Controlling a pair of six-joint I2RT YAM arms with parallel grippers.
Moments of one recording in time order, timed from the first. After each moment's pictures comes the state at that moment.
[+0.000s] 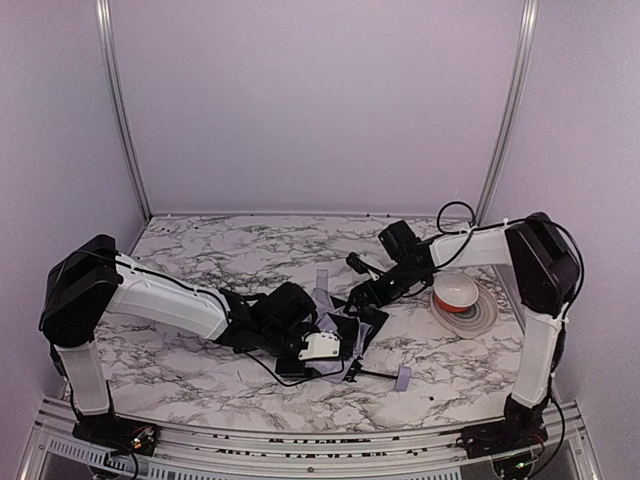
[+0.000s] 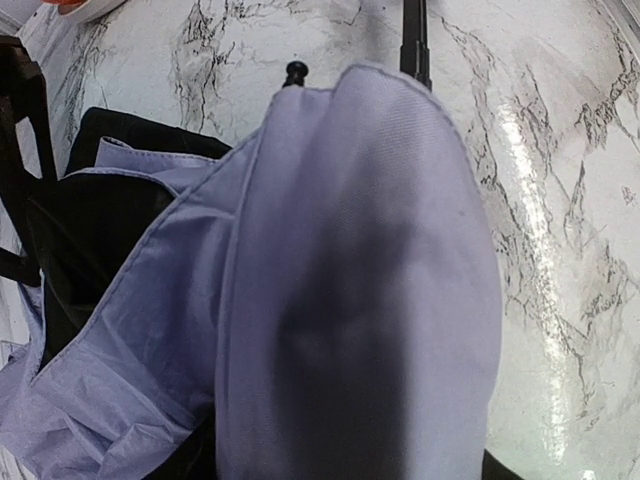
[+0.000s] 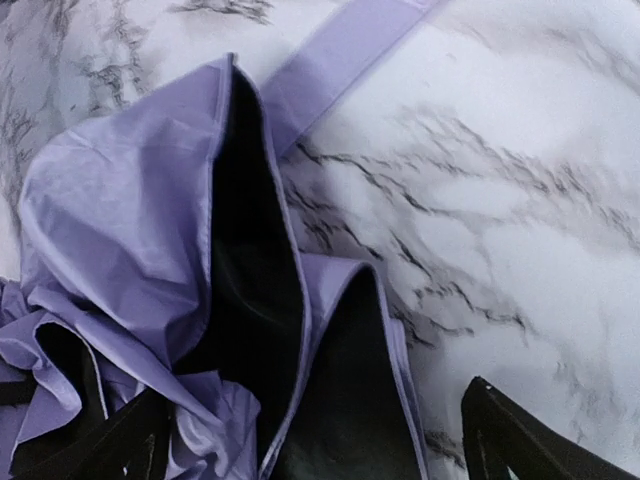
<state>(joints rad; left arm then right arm) -1.09 1.89 1.08 -0.16 0.13 0.65 0.54 1.94 1.24 -0.39 -0.43 -0.05</state>
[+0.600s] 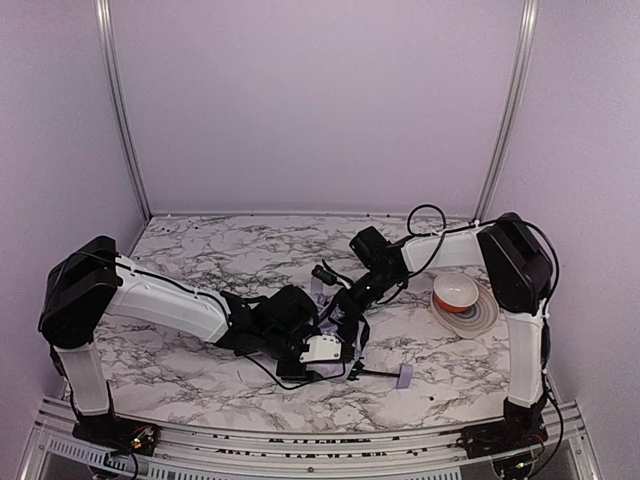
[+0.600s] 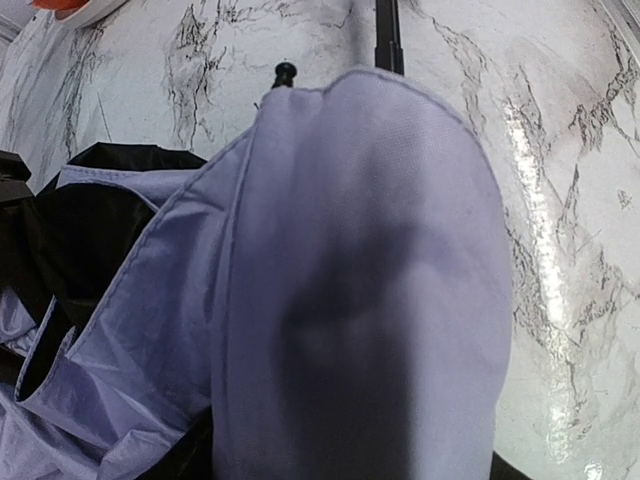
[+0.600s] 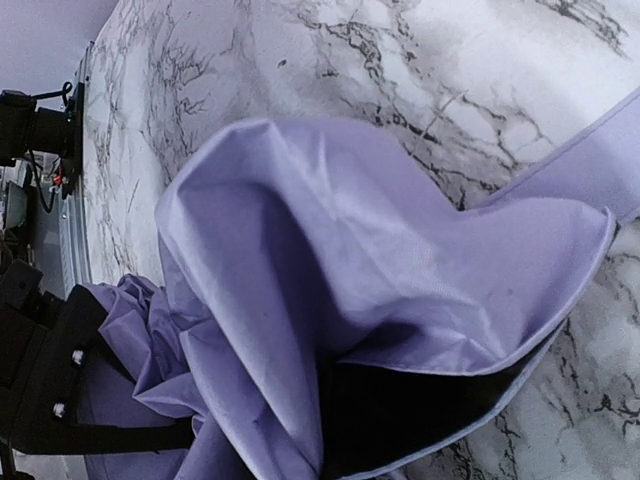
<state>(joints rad) -1.11 1.89 1.08 -0.14 0.11 0.64 0.63 2.10 1.41 -0.49 -0.78 -0.10</state>
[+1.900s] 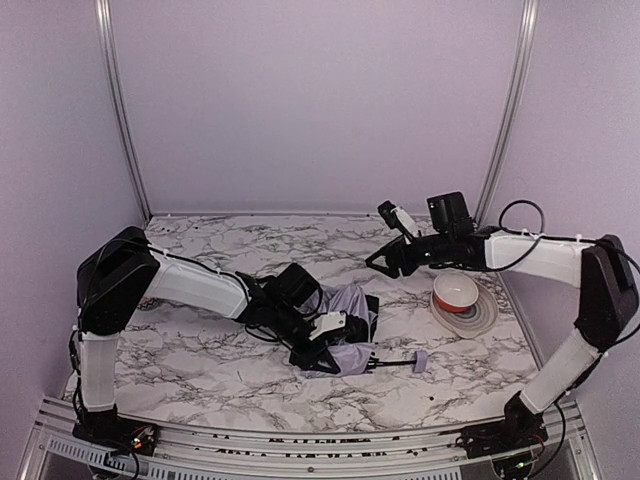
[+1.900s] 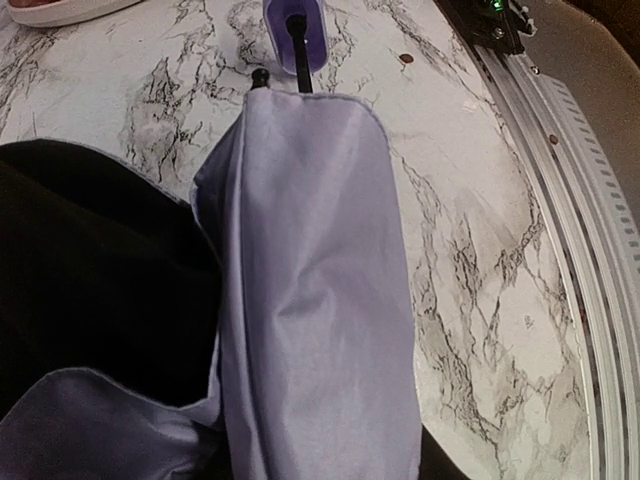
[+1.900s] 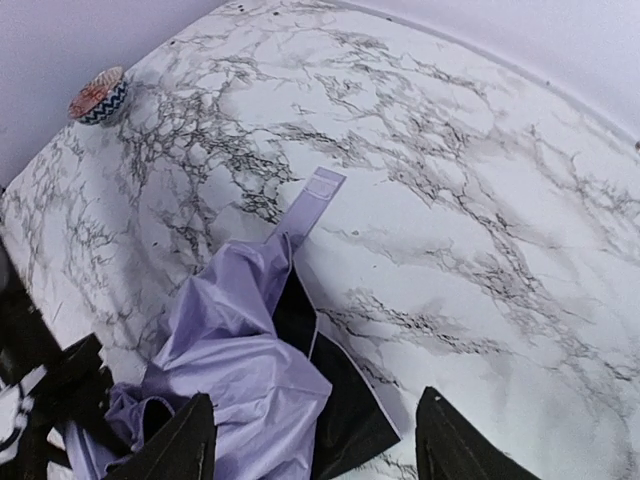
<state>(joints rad) -0.97 2.07 1.25 -0.18 0.62 0.45 0.44 1.69 1.14 -0.16 -0.50 -0.07</state>
